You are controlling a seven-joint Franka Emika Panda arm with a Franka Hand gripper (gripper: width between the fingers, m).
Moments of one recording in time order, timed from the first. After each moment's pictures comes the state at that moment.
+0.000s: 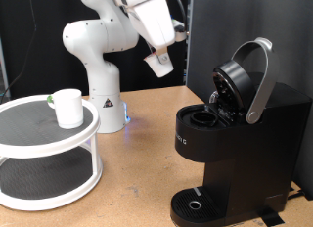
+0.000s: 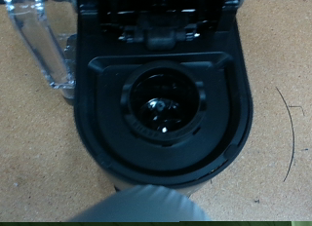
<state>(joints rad) 0.15 -0.27 -0.21 -2.18 0.34 1.96 -0.88</state>
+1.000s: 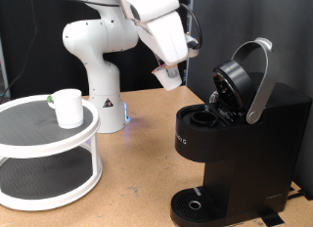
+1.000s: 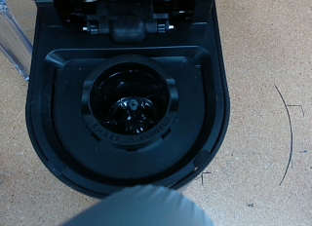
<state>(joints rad) 0.15 -0.17 -0.19 -2.12 0.35 1.98 -0.90</state>
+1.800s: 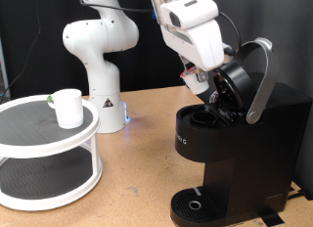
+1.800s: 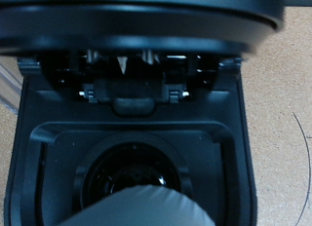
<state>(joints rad) 0.17 -0.15 -0.09 -2.13 0.34 2.02 -0.84</state>
